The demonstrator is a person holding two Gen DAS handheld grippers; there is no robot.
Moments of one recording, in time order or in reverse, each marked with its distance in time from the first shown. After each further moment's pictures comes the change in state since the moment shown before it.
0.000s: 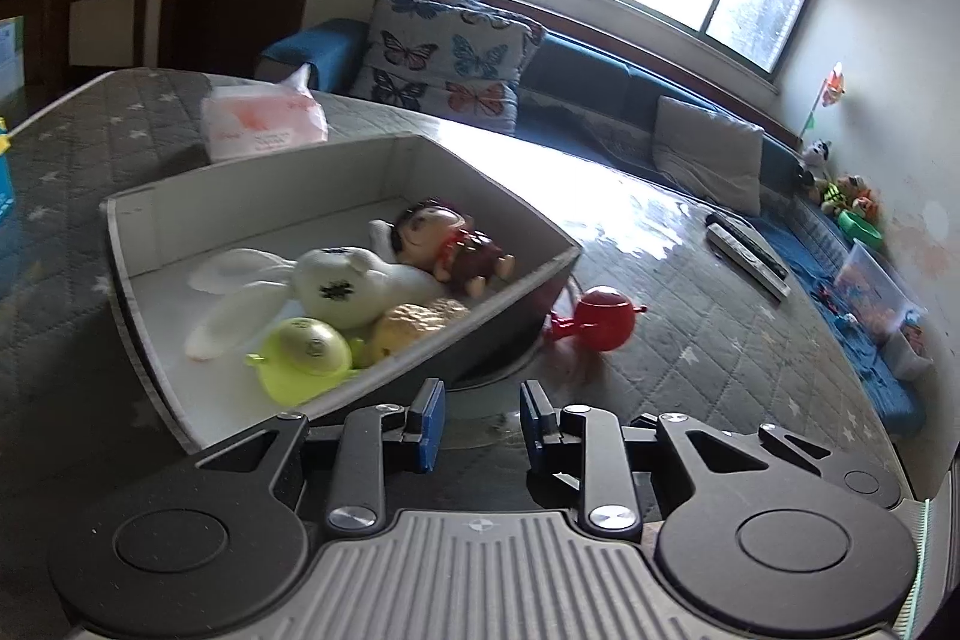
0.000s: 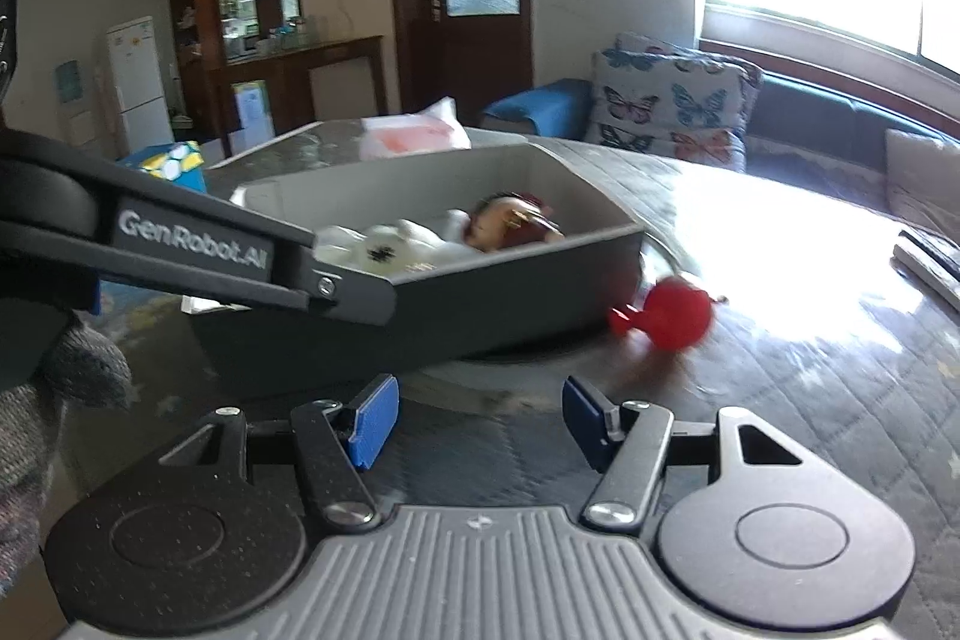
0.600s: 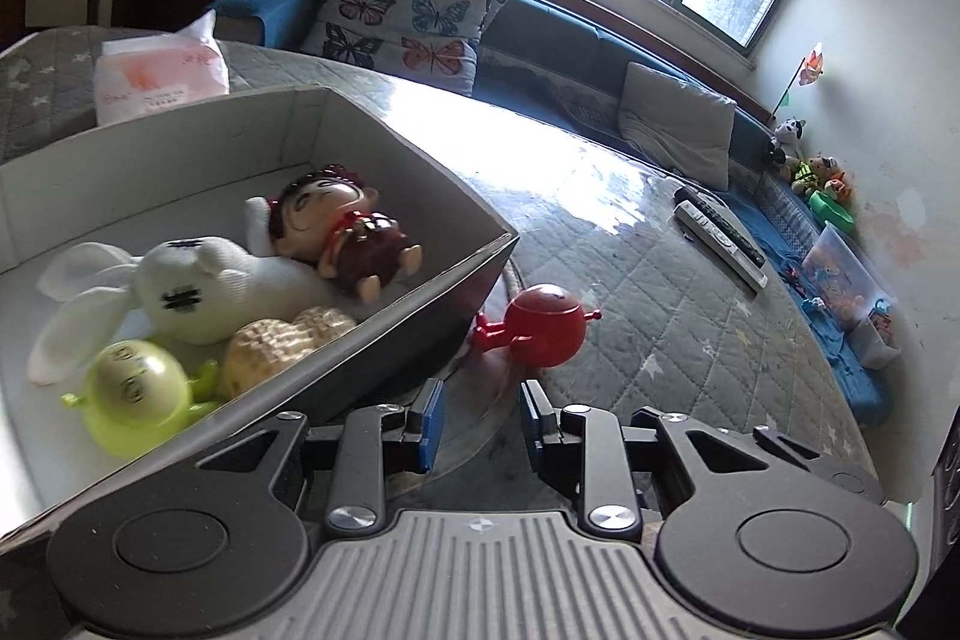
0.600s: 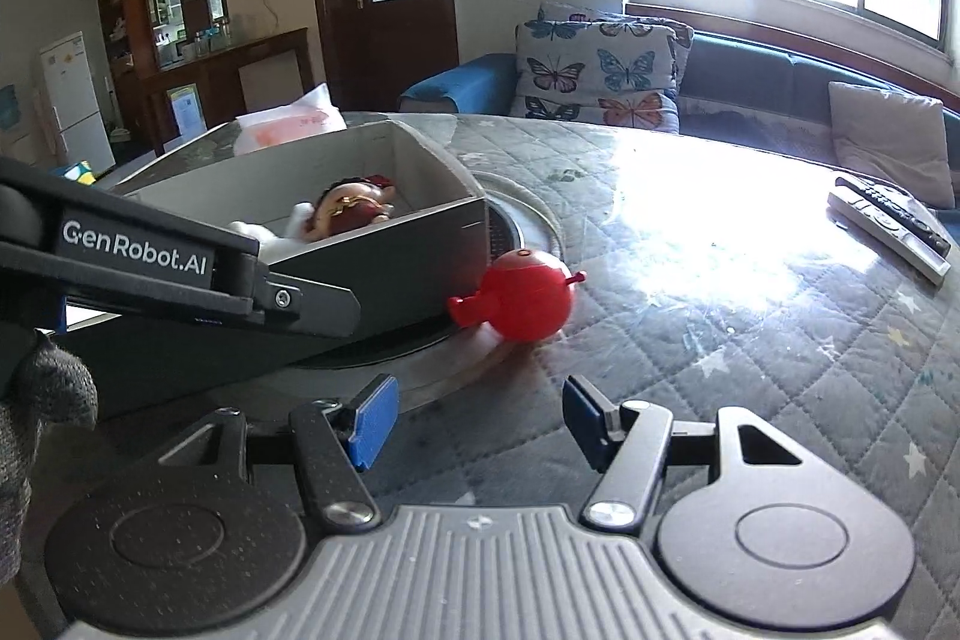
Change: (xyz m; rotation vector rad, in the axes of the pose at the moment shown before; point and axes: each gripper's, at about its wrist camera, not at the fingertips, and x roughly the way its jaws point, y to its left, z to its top) left arm 0.072 -0.031 0.018 -0.028 0.084 -0.090; right arm 0.035 -0.072 0.003 0.087 0.040 -0.089
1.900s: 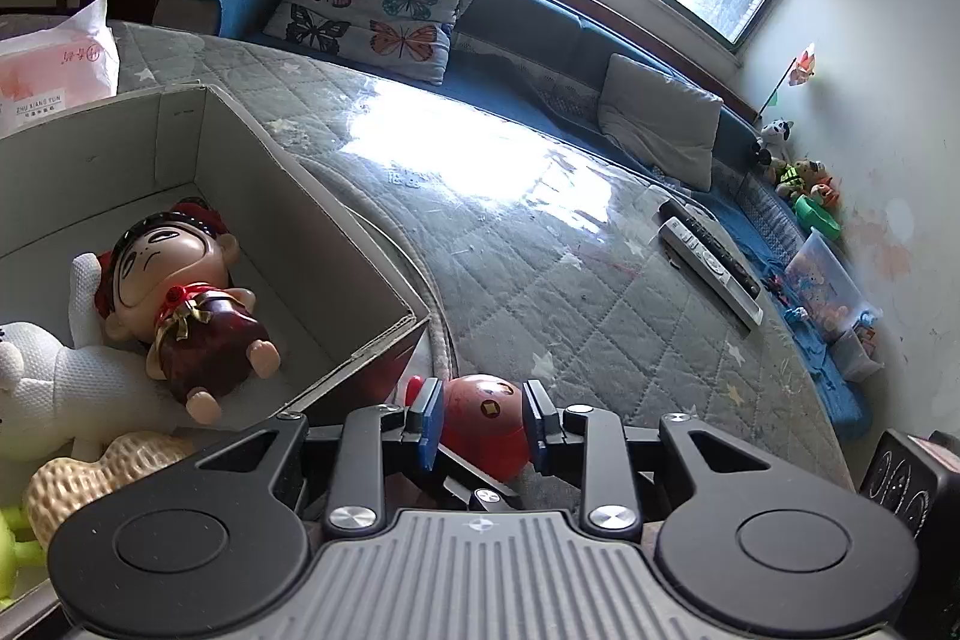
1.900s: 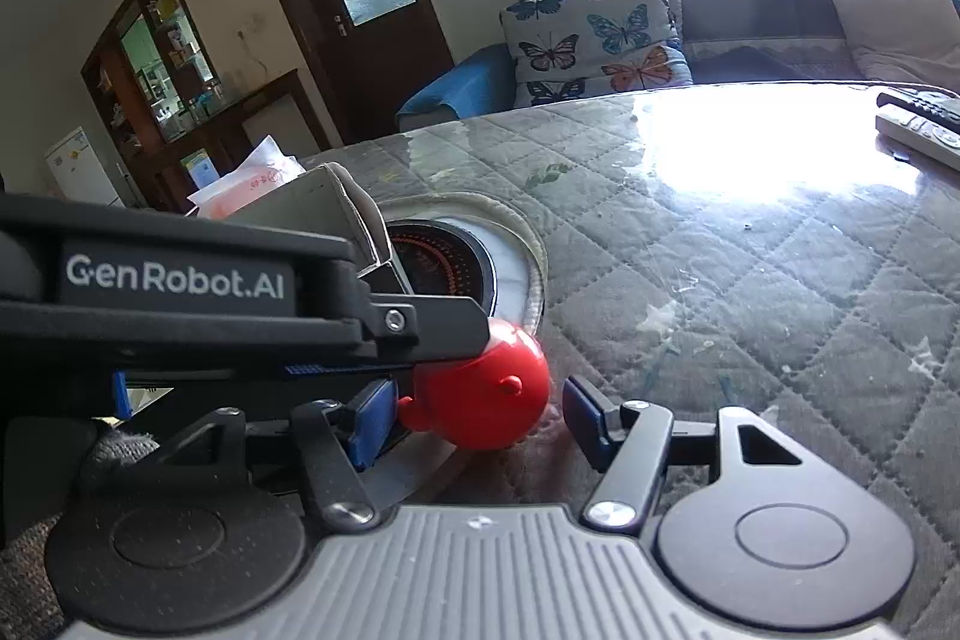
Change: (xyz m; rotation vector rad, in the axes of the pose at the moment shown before) left arm 0.075 -0.036 0.036 -0.021 0.023 -0.043; right arm 0.075 -0.057 0.027 0.214 0.004 0.137
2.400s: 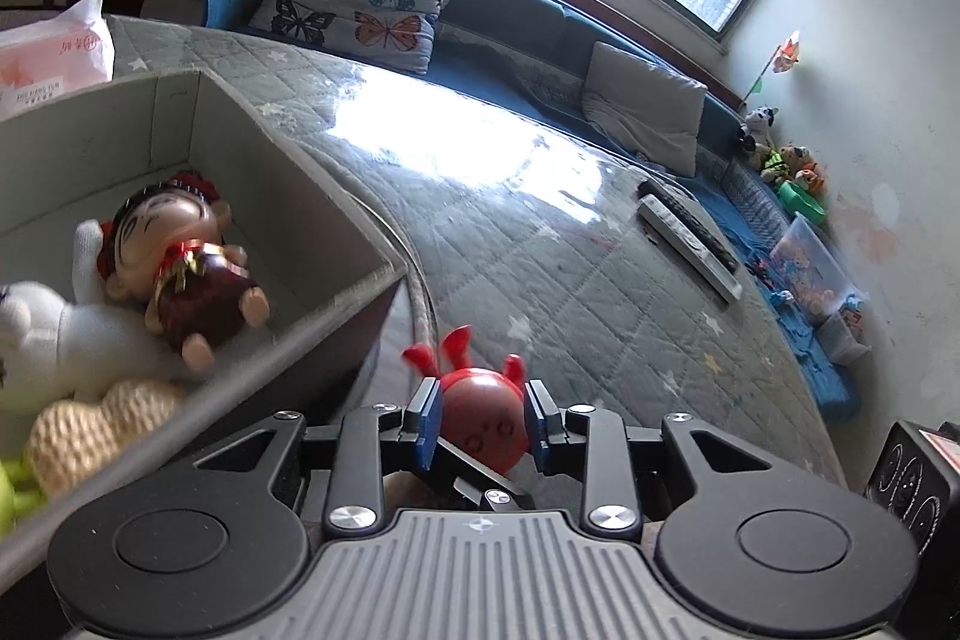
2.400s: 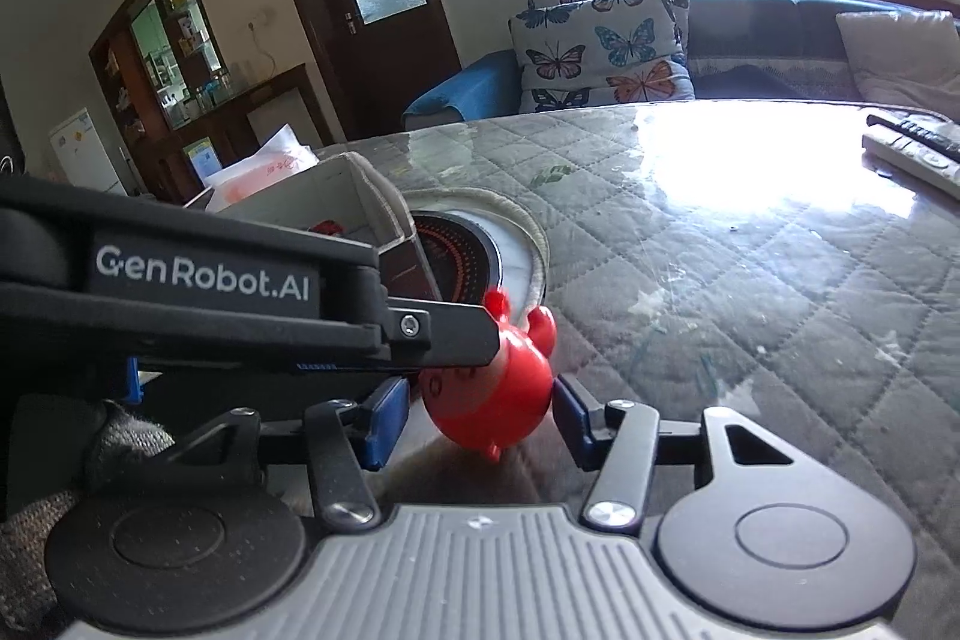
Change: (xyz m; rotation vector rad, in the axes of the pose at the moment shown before) left arm -0.016 -0.004 -0.017 0.016 0.024 -0.038; right arm -0.027 0.012 -0.018 -0.053 -0.012 -0.021
